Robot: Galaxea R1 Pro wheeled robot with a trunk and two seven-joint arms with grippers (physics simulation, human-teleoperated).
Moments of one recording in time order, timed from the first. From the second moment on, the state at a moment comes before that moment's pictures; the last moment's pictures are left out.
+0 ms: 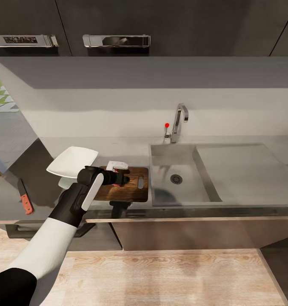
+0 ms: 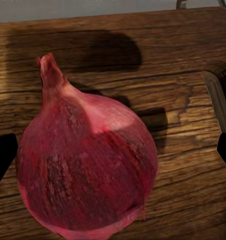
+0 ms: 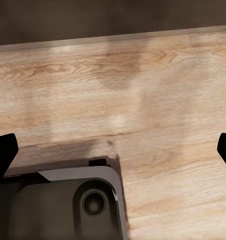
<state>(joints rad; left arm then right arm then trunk) -0.92 -0.01 -0.27 -1.18 0.30 1.01 0.05 0.03 -0.03 0.08 -0.47 -0.15 -0.56 -0.11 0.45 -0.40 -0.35</state>
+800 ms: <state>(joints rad) -0.92 -0.01 -0.27 -1.18 0.30 1.01 0.05 0.03 -0.03 0.08 -0.47 -0.15 -0.56 -0.11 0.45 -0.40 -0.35</state>
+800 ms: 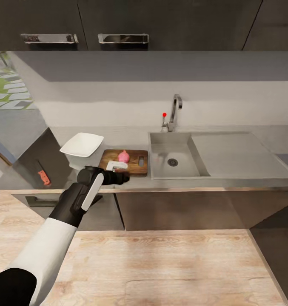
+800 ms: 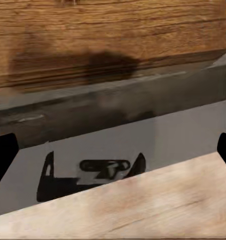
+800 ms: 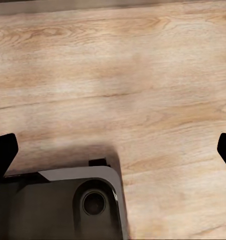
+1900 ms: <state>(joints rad) -0.07 0.16 -0.28 -1.51 0.28 0.42 0.04 0.03 -0.03 0.08 -0.46 -0.15 -0.56 -0.11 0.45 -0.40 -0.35</state>
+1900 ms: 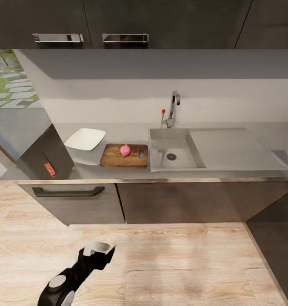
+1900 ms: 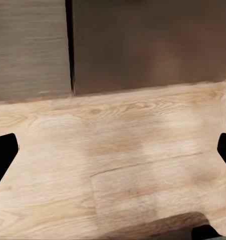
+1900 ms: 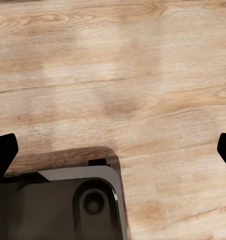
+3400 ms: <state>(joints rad) 0.17 0.20 -0.15 -0.76 0.26 -0.59 0.05 -0.02 0.17 0.12 -1.63 0.22 0.11 -0.30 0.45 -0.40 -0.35</state>
